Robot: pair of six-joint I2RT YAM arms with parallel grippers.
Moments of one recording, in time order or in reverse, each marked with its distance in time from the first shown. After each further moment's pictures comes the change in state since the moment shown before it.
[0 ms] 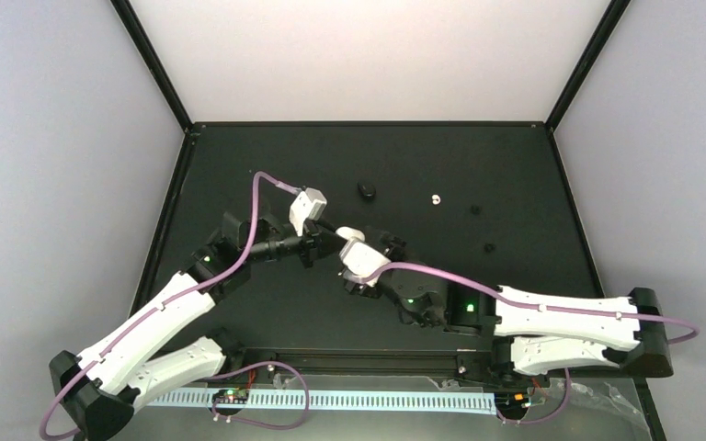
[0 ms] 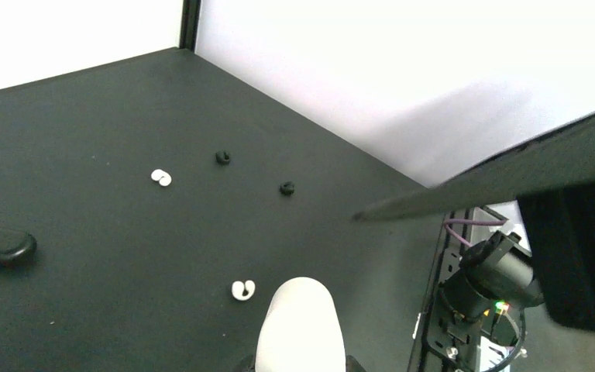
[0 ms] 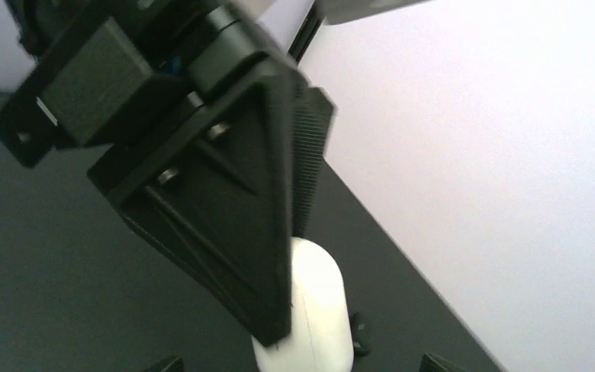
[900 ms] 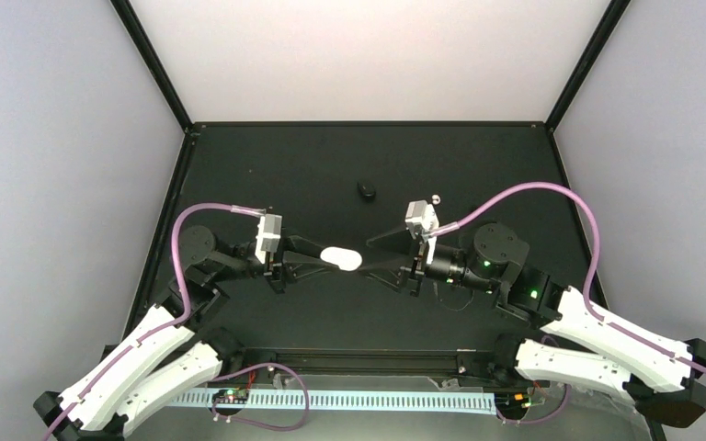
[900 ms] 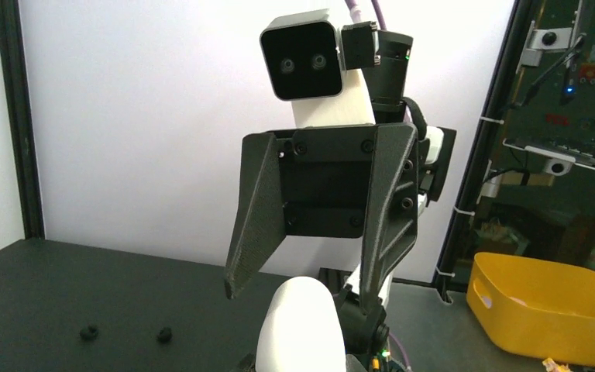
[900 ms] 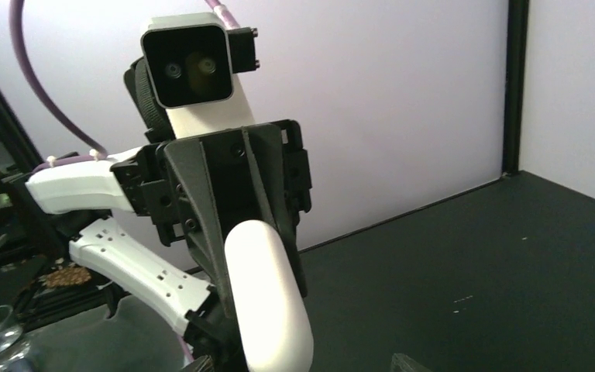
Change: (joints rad) left arm 0.000 -0.248 -0.124 0.377 0.319 -0.096; right arm -0.320 -0.294 0.024 -0.066 -0.867 0.621
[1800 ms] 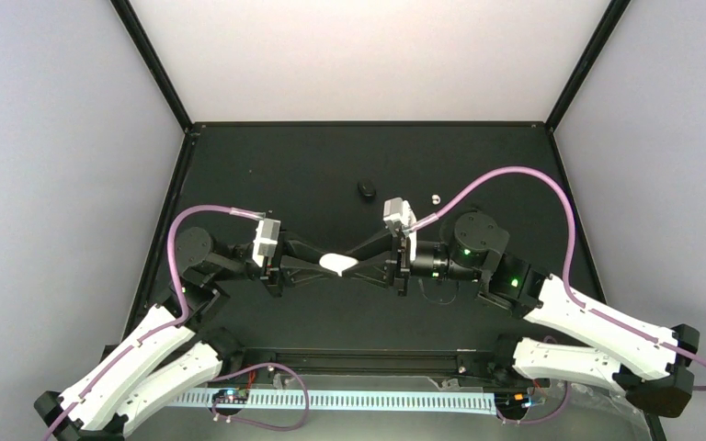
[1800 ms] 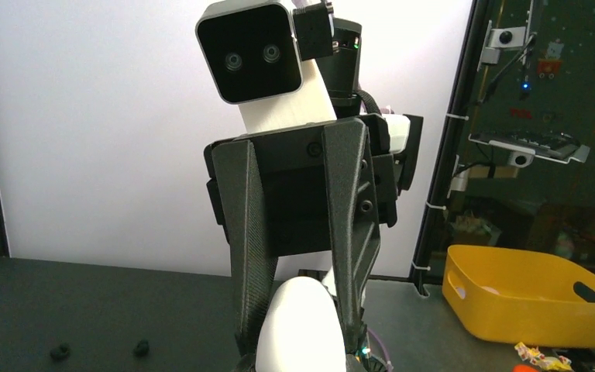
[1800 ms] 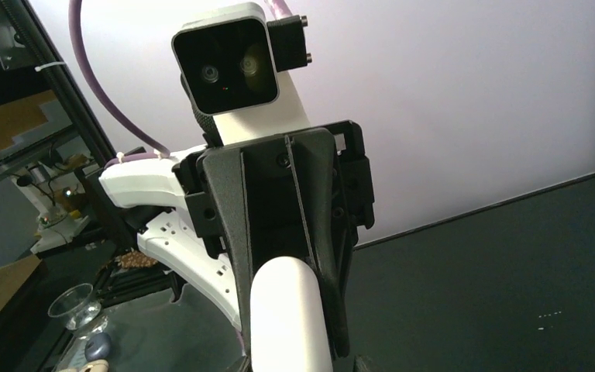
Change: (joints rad) left arm 0.000 0.000 -0.006 0.055 0.077 -0.016; right arm -0.001 0.118 0.062 0.056 -0.177 0.063
